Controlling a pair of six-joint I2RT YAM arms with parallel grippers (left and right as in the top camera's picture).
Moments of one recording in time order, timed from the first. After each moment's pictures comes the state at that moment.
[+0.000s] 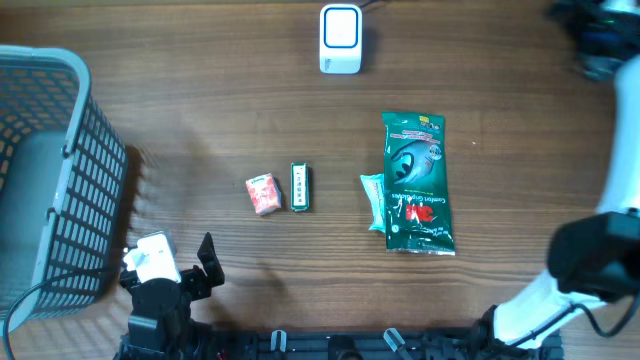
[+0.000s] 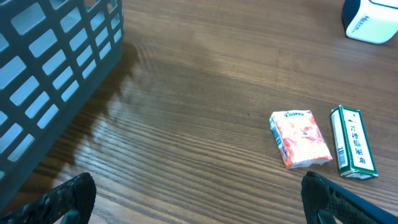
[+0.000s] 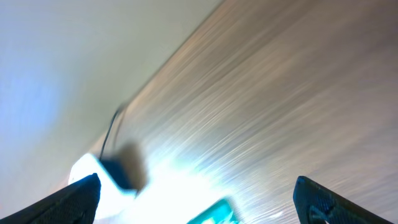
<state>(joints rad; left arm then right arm) -0.21 0.01 0.39 -0.96 -0.32 -0.33 -0.19 1.88 1.99 -0.98 -0.16 0.56</state>
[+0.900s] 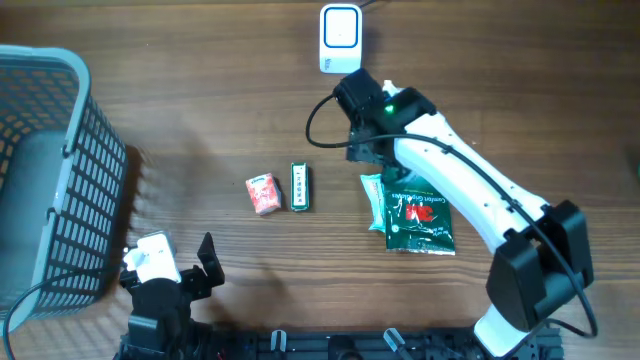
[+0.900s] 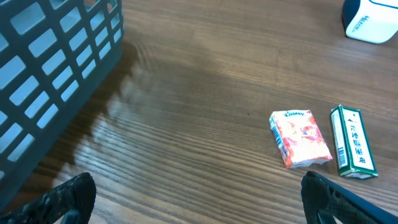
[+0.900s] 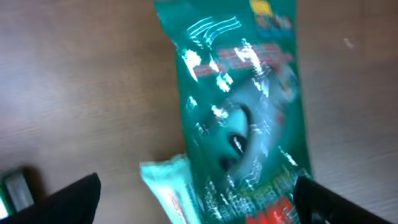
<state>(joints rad) -0.21 0.01 0.39 -0.97 -0.32 -0.33 0.58 1.83 1.47 -1.03 0.33 0.73</state>
